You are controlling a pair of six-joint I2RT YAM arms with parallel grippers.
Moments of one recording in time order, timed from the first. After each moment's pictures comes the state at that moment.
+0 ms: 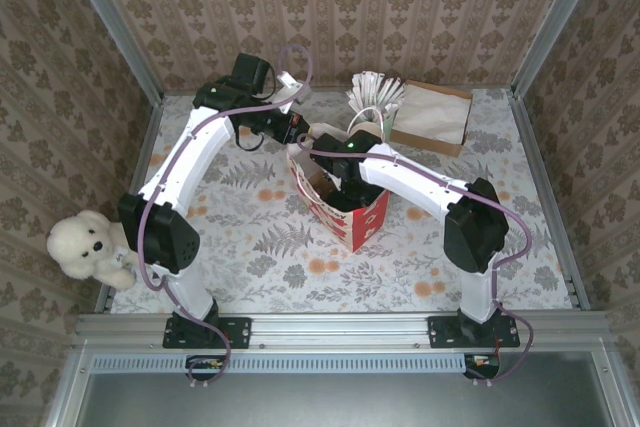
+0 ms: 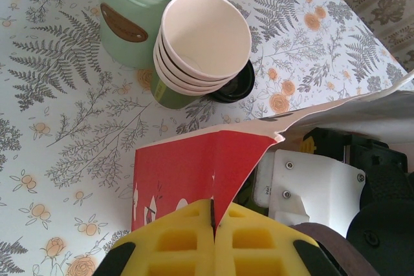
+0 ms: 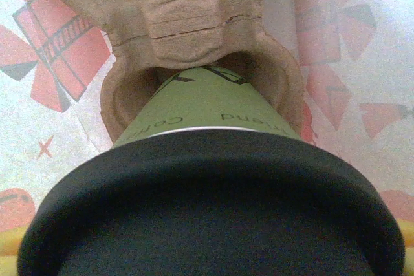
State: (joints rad) left arm -0.43 1.77 1.86 -1.05 0.61 0.16; right arm 0.76 1.92 1.71 -1.33 0.07 0.26
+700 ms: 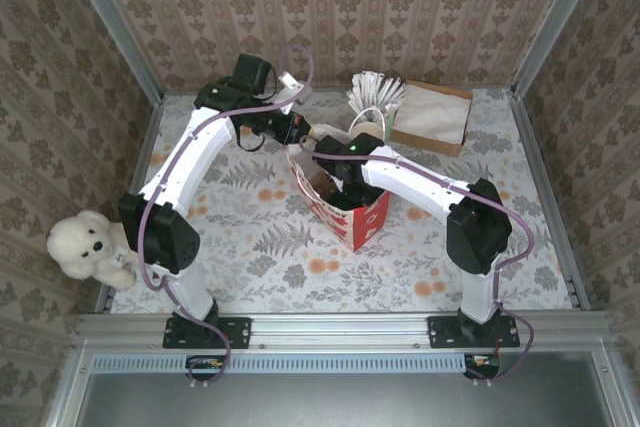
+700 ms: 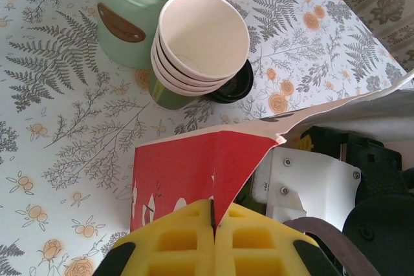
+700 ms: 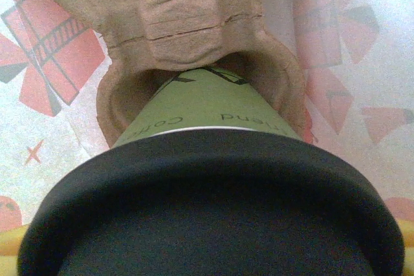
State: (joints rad) left arm -0.44 1.77 1.85 -1.04 0.61 0.16; right arm 0.75 1.90 1.66 -1.29 0.08 0.27
